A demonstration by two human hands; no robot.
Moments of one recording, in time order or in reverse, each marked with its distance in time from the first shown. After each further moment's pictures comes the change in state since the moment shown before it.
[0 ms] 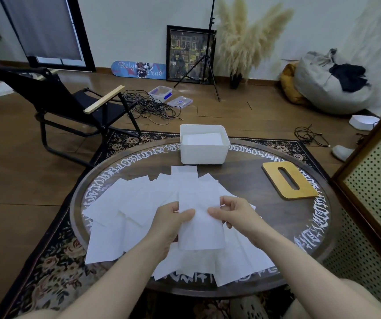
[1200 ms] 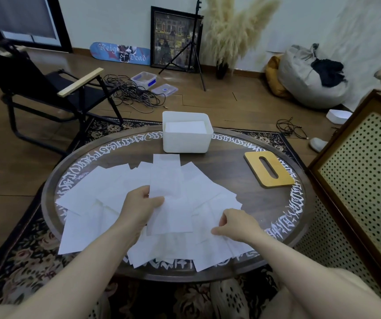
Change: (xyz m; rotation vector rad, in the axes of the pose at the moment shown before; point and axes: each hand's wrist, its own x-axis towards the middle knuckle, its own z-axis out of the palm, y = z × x) left_hand 0.005 0.002 -0.010 0.073 0.081 0.078; right_hand 0.002 0.058 -0.026 -0.976 0.040 0.219
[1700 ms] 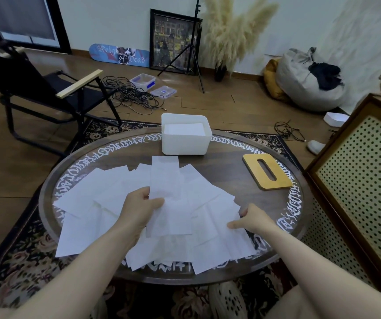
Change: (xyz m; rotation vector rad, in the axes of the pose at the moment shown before) left_hand -0.002 0.003 0.000 0.005 -0.005 -0.001; right_hand 0.016 0.045 -0.013 0.423 -0.027 0.253
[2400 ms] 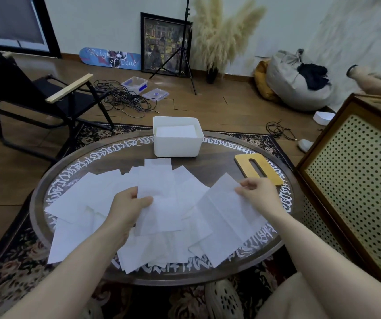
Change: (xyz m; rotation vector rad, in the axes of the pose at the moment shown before) left_hand 0.004 0.003 -0.005 -0.013 0.027 -0.013; right_hand -0.027 -0.021 -0.045 0.258 0.413 -0.281
